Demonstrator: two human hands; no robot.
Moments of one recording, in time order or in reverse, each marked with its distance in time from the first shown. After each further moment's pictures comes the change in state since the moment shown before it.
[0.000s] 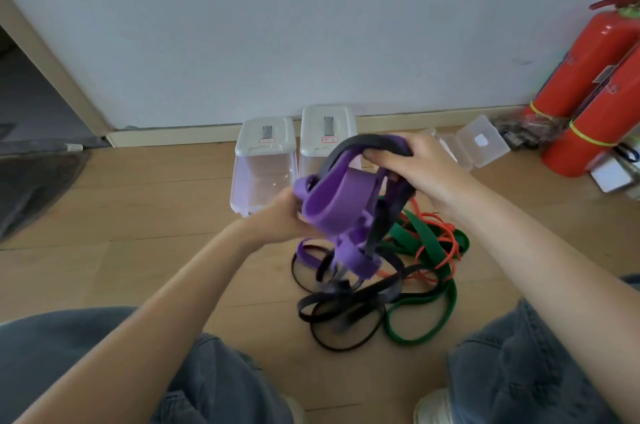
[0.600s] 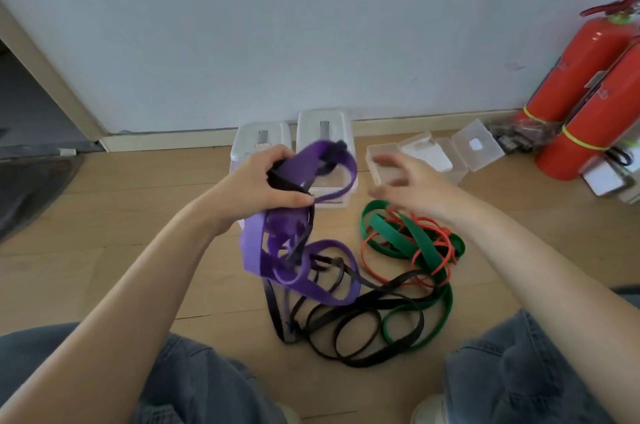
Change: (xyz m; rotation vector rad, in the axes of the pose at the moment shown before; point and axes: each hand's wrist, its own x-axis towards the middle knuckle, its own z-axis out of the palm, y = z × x) left_hand -0.002 0.026 -0.044 -0.142 0.208 -0.028; right_hand -0.002 0.015 -0.010 -0.279 -0.124 0.112
